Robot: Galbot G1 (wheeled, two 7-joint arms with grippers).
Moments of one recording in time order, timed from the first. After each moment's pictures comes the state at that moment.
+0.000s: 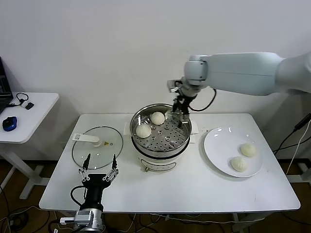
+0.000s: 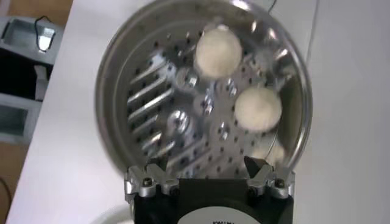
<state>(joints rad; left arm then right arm) 1.72 -1.61 -0.48 -2.15 0.18 -0.06 -0.06 0.93 1.17 -1.86 1.23 0.87 -0.27 -0.94</state>
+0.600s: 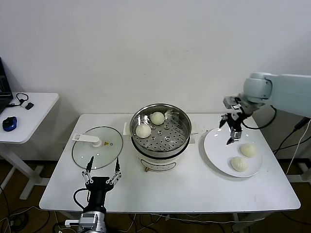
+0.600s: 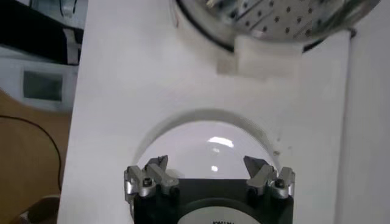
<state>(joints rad) 1.73 -1.61 -0.46 -2.14 0.23 -0.07 -0.08 0.92 0.77 -1.93 1.33 0.64 -0.15 -0.99</state>
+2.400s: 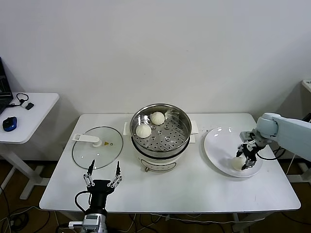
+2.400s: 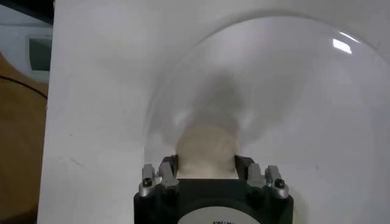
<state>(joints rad) 1.73 -1.61 -0.46 -2.10 0.27 -0.08 -0.09 0.35 0.67 -1.52 1.03 0.32 -0.01 -1.02</state>
